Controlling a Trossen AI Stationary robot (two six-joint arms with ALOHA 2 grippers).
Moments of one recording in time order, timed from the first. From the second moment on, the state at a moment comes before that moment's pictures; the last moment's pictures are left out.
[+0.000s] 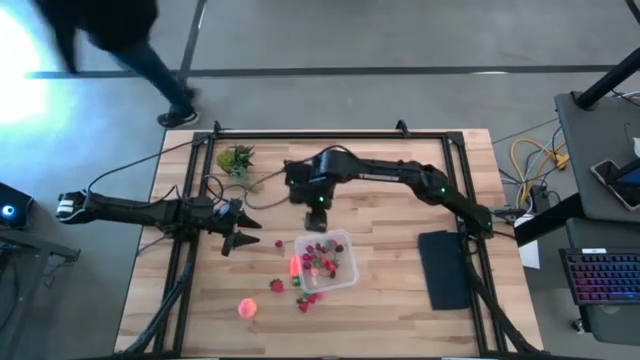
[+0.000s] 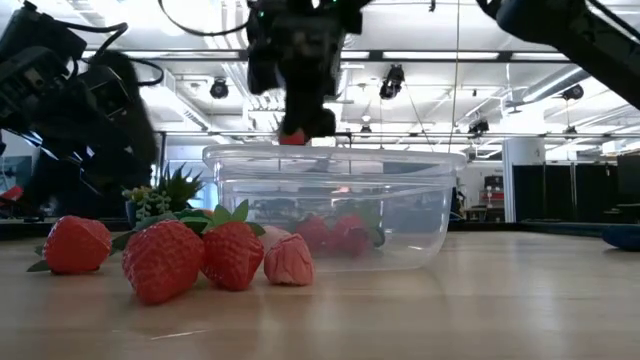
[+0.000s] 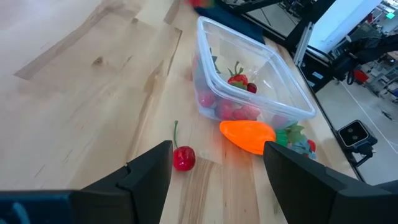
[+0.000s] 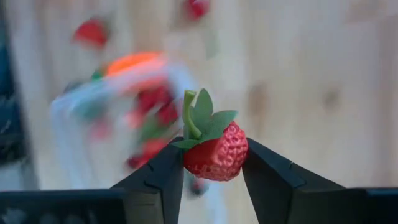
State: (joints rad) left arm -0.01 0.38 0.01 0.02 0.12 -0.46; right arm -0.11 2.35 2.32 -1.31 -0.38 0.03
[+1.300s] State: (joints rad) left arm -0.01 0.38 0.01 0.04 0.12 -0.61; right arm 0.18 2.23 2.19 -1.38 0.16 0.26
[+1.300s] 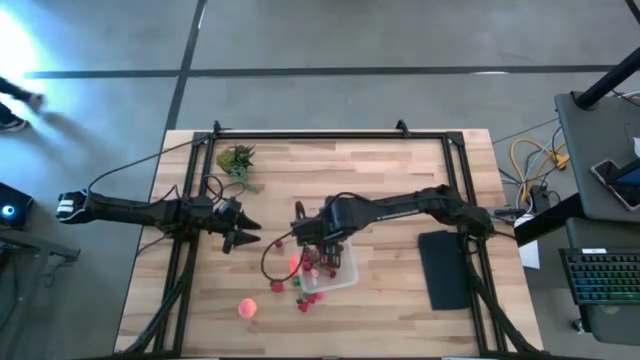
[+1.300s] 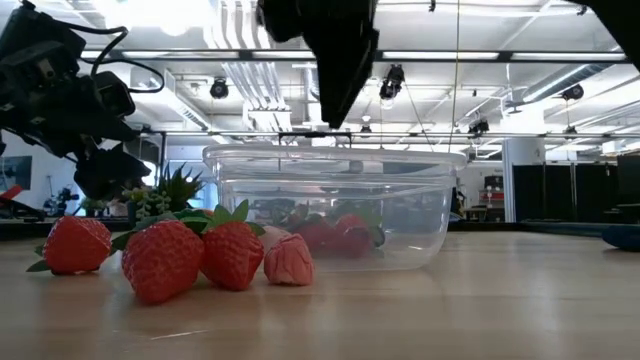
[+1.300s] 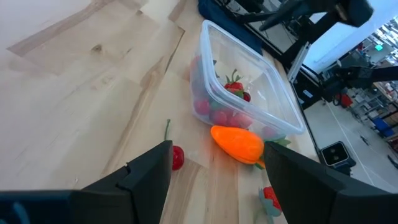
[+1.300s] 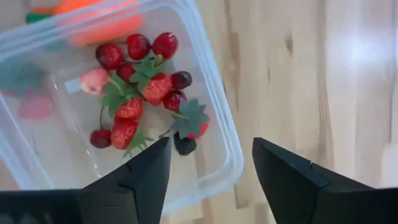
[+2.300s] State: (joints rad) left arm -0.01 0.47 0.01 0.19 0.10 -0.65; right arm 0.70 2.17 1.79 -0.89 0.48 1.64
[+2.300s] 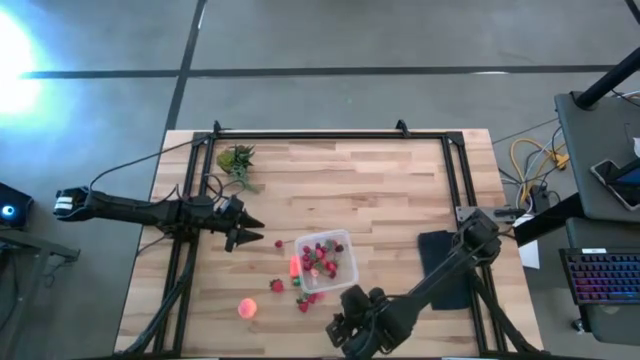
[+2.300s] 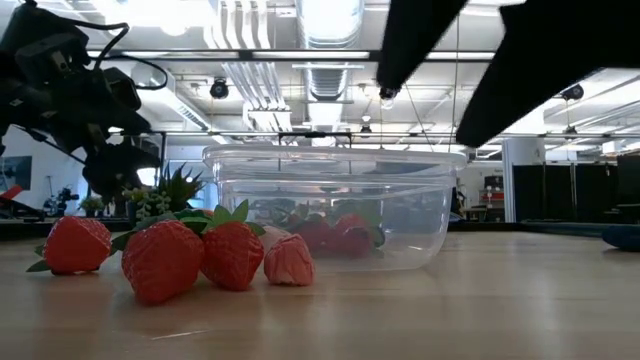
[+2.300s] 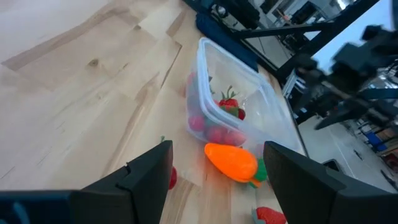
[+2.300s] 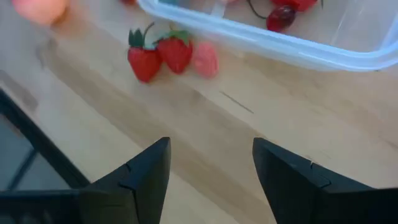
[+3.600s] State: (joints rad) left arm -0.01 0.53 0.01 0.20 0.10 -0.64; right arm 0.57 2.49 2.09 -0.93 0.47 1.65
